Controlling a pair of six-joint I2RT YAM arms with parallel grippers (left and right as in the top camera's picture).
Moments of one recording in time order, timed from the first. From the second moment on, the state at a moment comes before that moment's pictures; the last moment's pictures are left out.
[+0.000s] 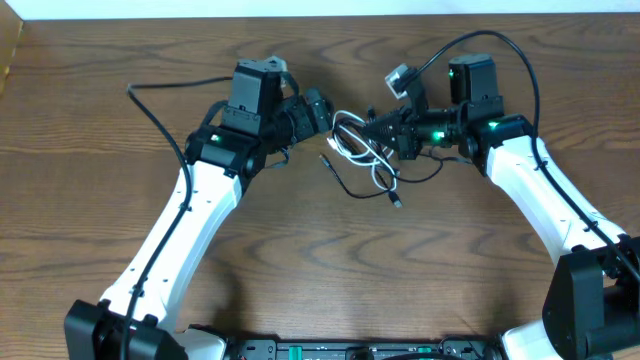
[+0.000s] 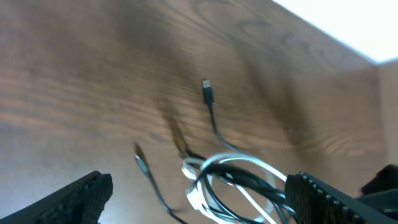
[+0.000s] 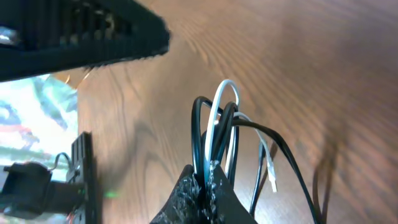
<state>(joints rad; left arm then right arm) -0.34 1.50 1.26 -0.54 0.21 -0.62 0.25 1.68 1.21 -0.35 -0.95 -0.07</state>
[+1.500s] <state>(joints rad) -0.24 1.78 1.26 -0.54 0.83 0.13 0.26 1.68 1.21 -0.46 -1.01 -0.14</state>
